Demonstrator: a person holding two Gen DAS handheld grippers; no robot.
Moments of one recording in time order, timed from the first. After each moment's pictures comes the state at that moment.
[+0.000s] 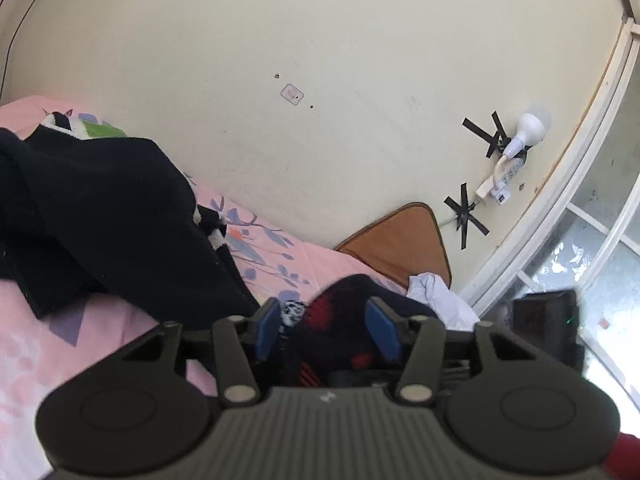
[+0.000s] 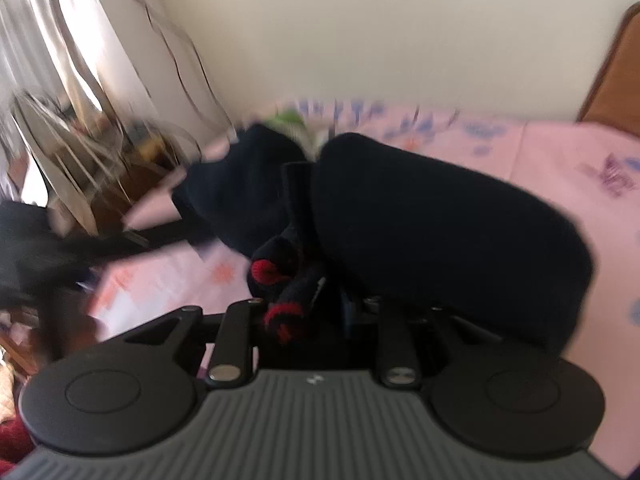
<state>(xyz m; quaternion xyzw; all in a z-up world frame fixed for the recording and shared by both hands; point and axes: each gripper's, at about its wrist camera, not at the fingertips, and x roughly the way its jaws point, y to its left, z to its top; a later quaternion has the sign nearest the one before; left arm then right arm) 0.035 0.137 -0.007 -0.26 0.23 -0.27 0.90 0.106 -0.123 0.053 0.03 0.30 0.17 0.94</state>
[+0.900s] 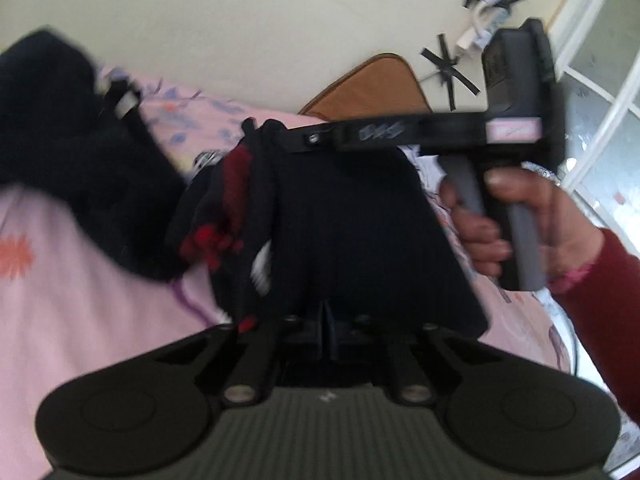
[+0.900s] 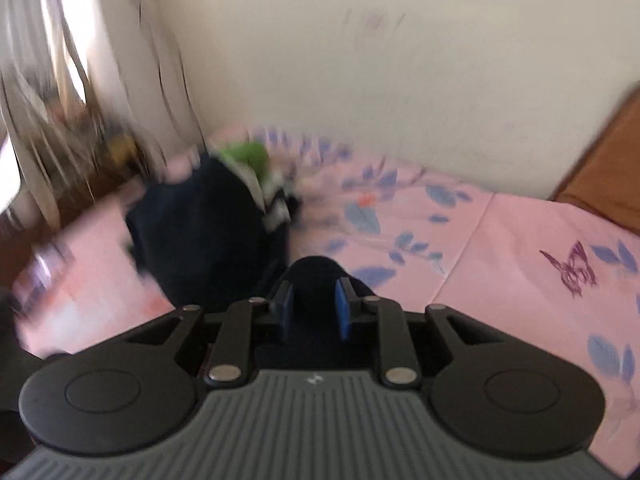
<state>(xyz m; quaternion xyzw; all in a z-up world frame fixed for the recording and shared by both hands) 0.027 0.047 -0.047 -0.15 0.36 -0.31 0.87 0.135 -0.137 0.085 -0.09 0.25 0.13 0.95</state>
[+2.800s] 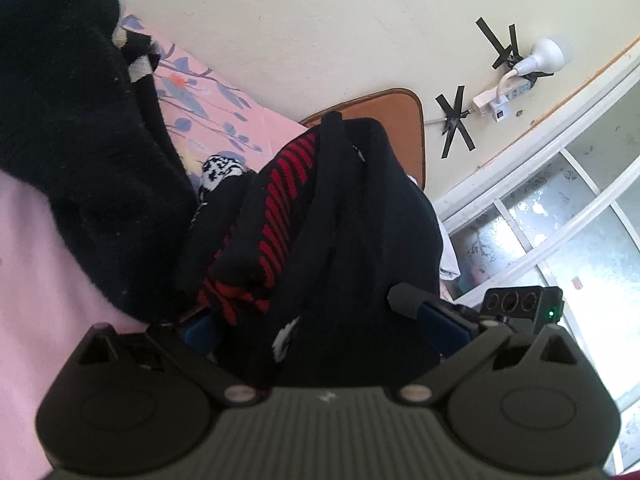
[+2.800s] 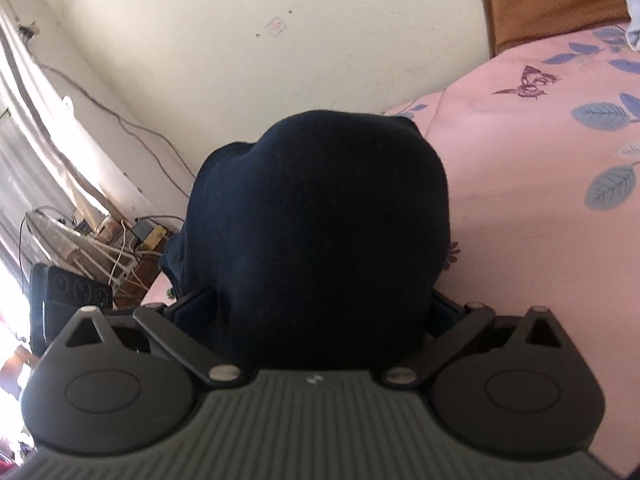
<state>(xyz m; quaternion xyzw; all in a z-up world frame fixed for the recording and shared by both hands) 0.082 0.074 -0.059 -0.29 0.38 -0.35 0.81 0.063 -0.214 0.020 0.23 0.20 0.19 0.93</state>
